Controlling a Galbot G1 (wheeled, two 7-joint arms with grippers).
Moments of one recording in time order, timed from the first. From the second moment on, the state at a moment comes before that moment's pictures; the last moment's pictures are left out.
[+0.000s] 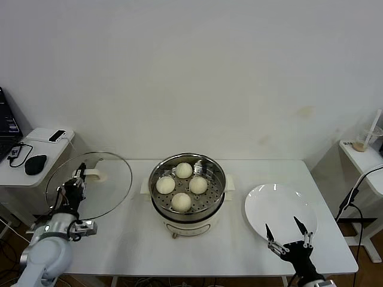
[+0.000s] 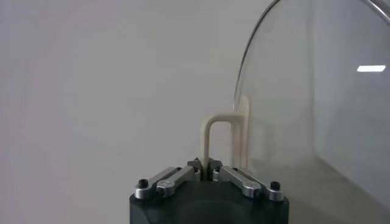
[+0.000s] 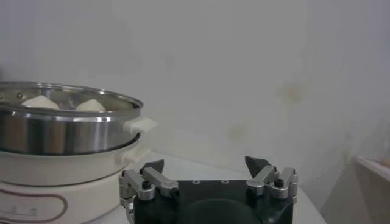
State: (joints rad) left arm 1.31 -0.95 -0.58 -1.93 1.05 0.24 0.03; right arm -1.77 1.44 0.77 2.14 0.03 0.07 -0.22
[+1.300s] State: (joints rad) left arm 0.94 -1.32 -0.04 -1.86 1.38 0.52 0.27; right arm -1.69 1.48 0.69 1.99 -0.19 0.05 -0.20
